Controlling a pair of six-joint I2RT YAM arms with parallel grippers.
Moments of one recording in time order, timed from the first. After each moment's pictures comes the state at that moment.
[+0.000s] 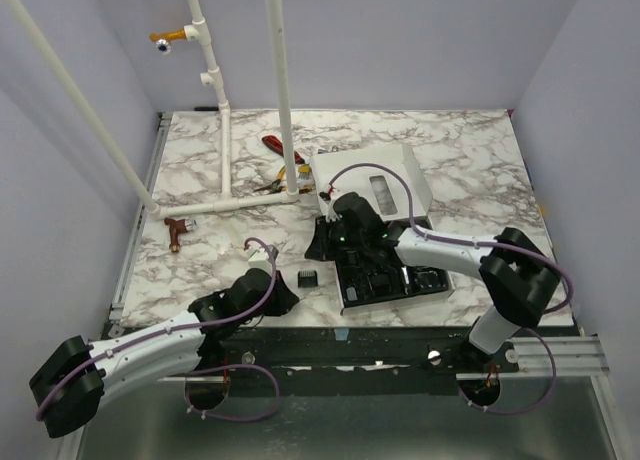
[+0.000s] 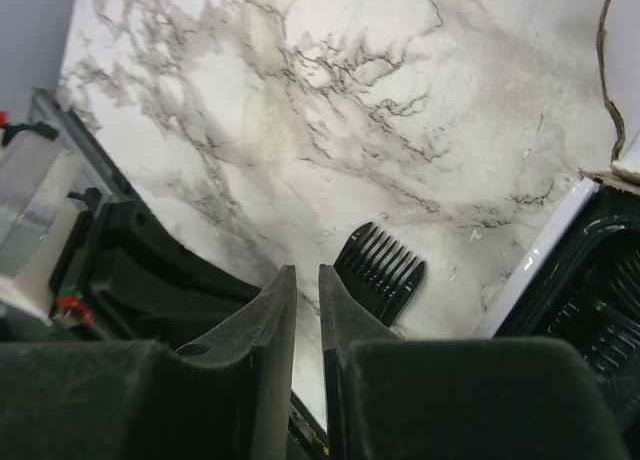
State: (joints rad) left arm -0.92 0.73 0.14 -0.06 -0.12 -0.87; right arm 0.89 1.64 0.96 0.04 -0.22 0.61
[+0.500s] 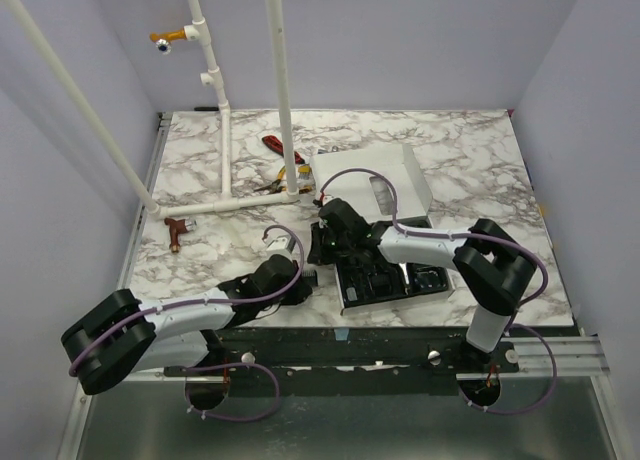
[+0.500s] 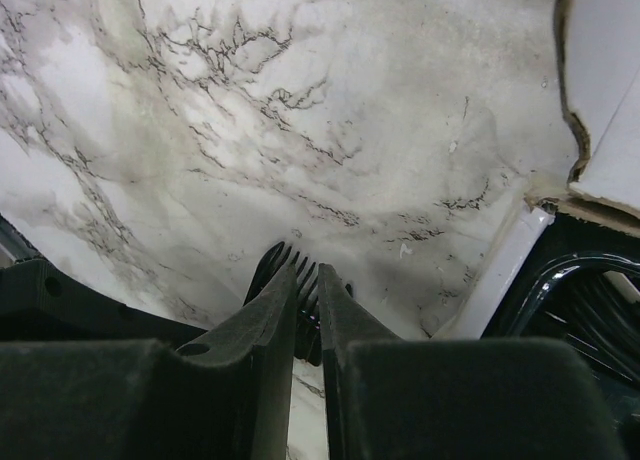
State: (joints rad) left arm -0.92 1.11 0.25 0.15 -0.12 -0.88; right arm 0.92 1.78 1.04 -0.05 -0.09 0.59
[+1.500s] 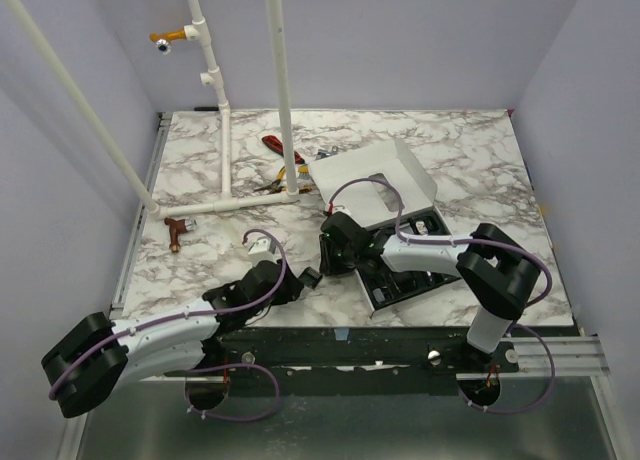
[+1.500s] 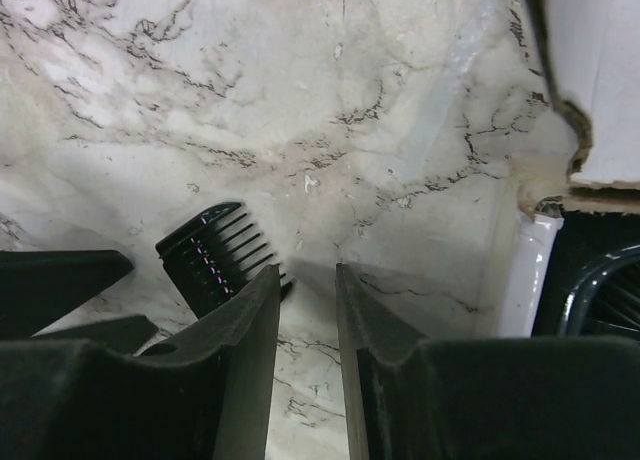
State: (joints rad) left arm -0.91 0.97 0.23 0.04 -0.28 -0.93; right arm 0.95 1.75 0.96 -0.13 0.08 0.64
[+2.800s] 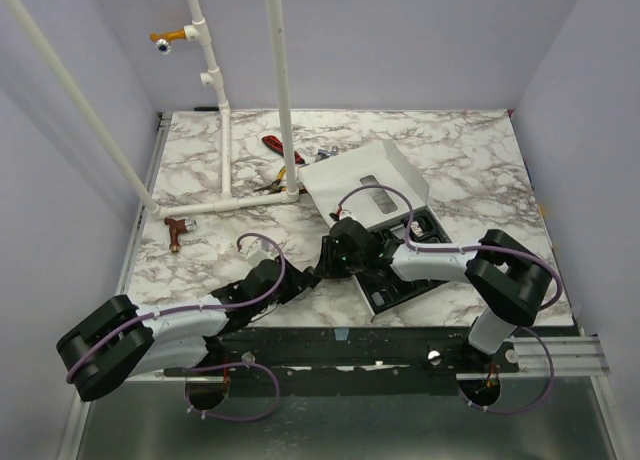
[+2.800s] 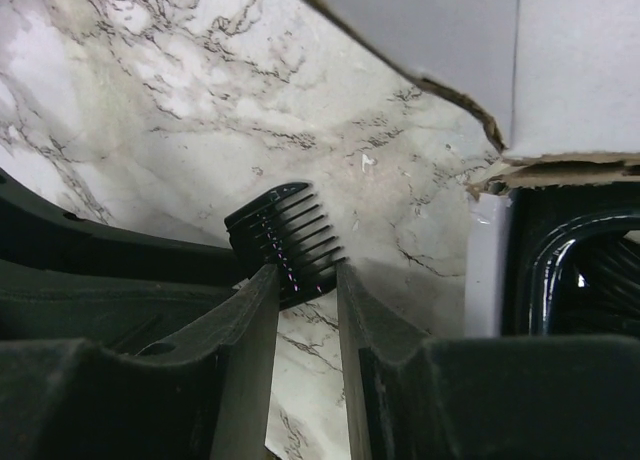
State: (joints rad) left arm -0.89 1.09 0.17 0.29 -0.22 -1.27; right arm 0.96 1.68 0.83 0.07 0.00 0.77
